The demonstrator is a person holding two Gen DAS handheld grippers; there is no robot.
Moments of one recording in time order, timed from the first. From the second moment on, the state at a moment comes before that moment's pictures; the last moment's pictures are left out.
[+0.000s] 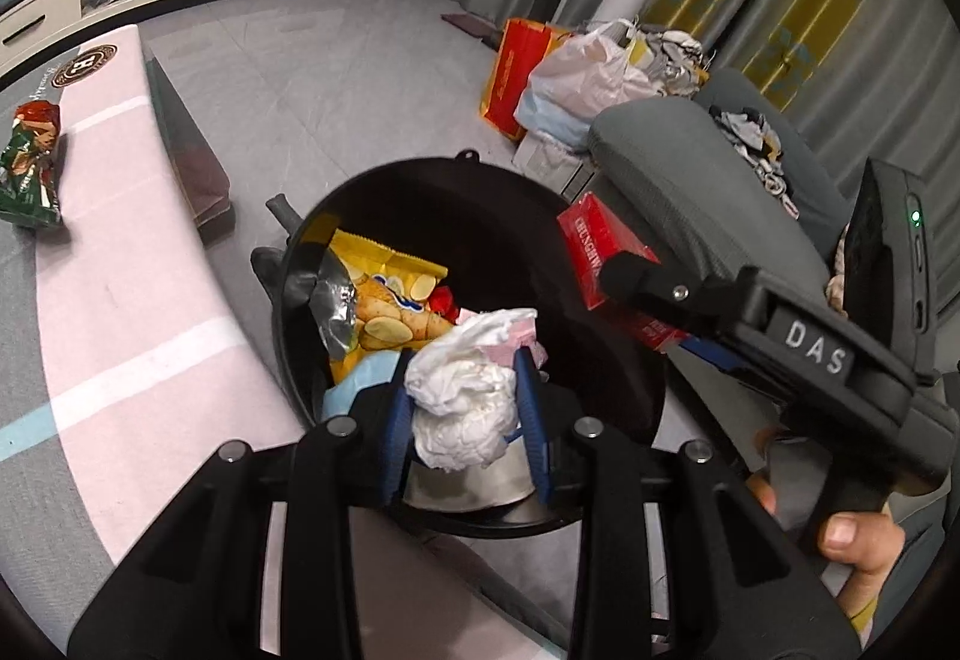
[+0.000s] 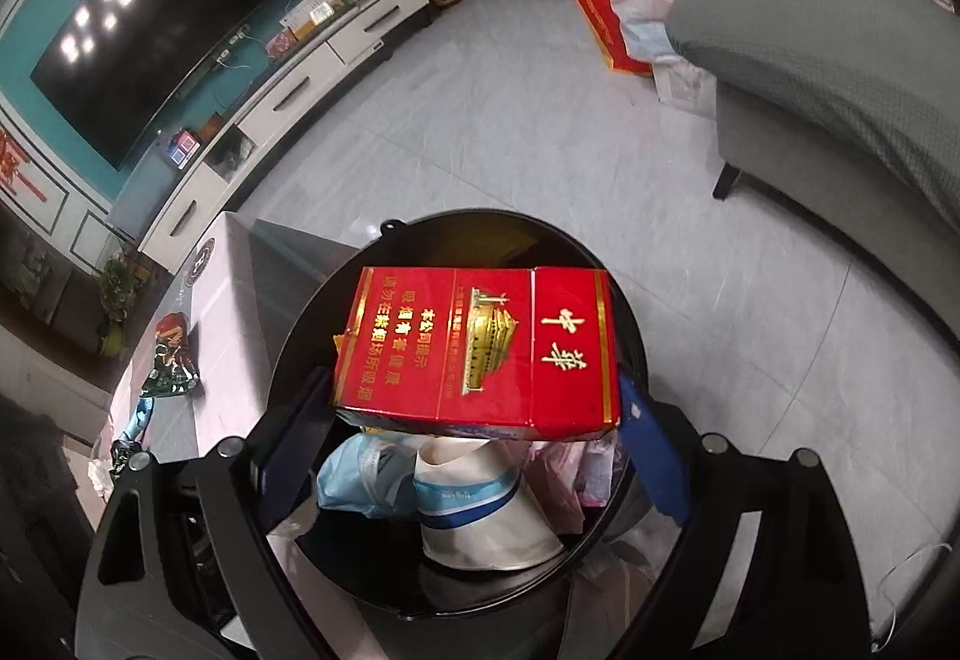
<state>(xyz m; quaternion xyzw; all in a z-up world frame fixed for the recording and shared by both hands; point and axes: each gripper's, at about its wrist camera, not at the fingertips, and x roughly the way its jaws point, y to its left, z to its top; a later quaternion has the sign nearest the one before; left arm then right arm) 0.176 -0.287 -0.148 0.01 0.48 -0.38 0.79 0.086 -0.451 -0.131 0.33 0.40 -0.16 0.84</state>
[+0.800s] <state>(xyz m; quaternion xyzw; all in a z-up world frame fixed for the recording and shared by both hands) 0.165 -0.306 -0.149 0.05 0.48 -0.37 0.79 0.096 -0.445 -0.138 0.32 0.44 -0.16 0.83</state>
